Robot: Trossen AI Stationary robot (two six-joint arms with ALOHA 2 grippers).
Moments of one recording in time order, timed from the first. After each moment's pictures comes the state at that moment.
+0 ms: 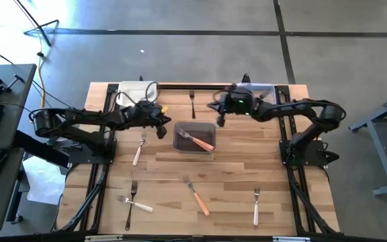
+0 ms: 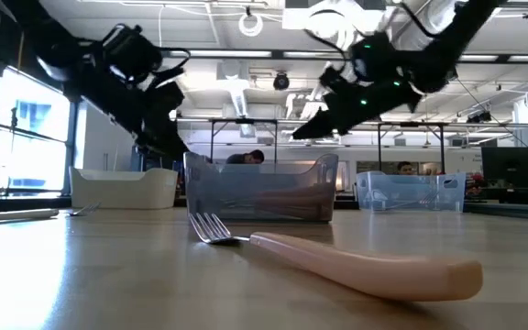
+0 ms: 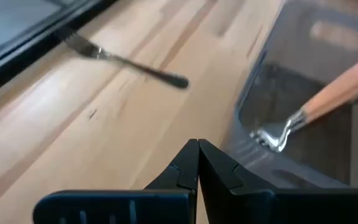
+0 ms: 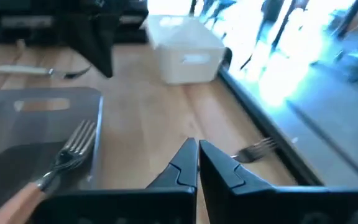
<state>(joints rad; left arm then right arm) 0.40 1.28 0.44 0.24 0.01 -0.09 -0.48 1.57 0.69 0.56 -0.18 -0.20</state>
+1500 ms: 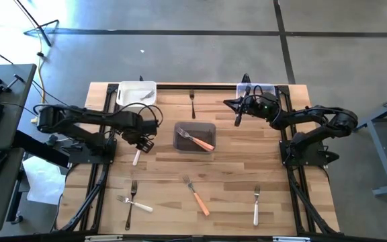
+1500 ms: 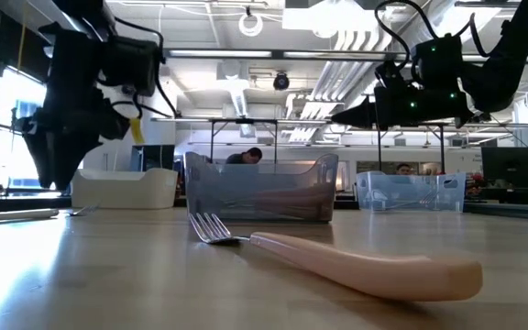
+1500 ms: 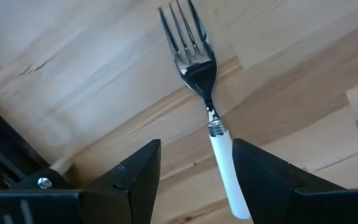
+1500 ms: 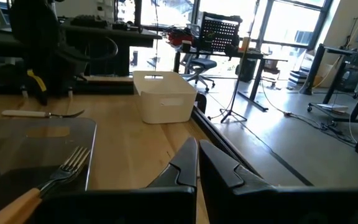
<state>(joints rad) 0.18 1.34 0.72 -1.03 -0.03 -0.82 -0.63 1.40 0.33 1.03 -0.30 -0.17</state>
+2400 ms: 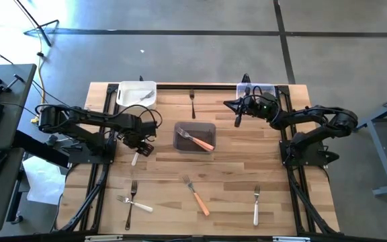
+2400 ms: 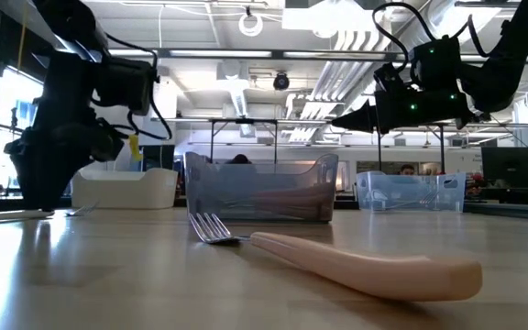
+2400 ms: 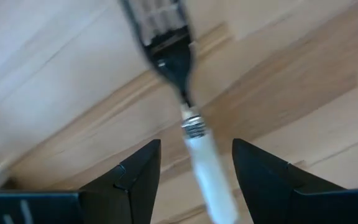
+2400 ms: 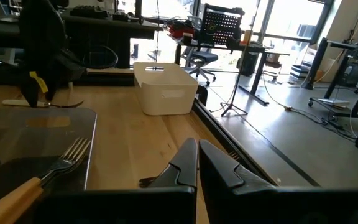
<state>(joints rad) 0.20 1.36 0.60 -0.87 0.12 -0.80 -0.63 1.40 0.33 1.00 -0.30 -0.18</state>
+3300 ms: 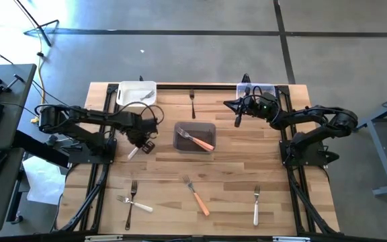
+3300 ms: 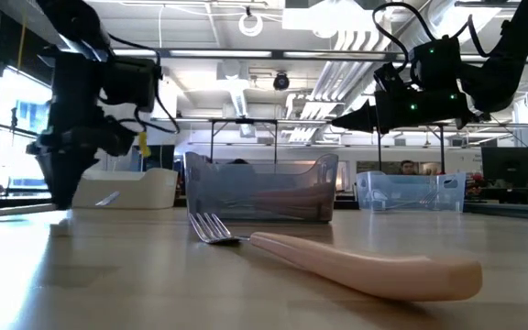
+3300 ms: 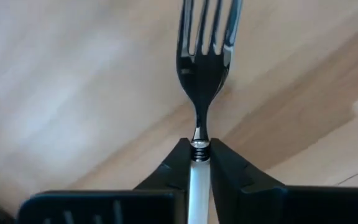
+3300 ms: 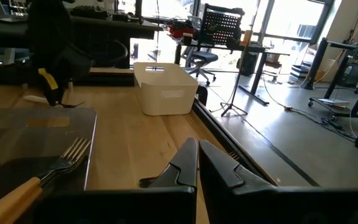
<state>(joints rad) 0.24 1.36 0.62 -0.84 0.02 -0.67 -0.63 1.40 0.33 1.00 -0.30 -0.18</state>
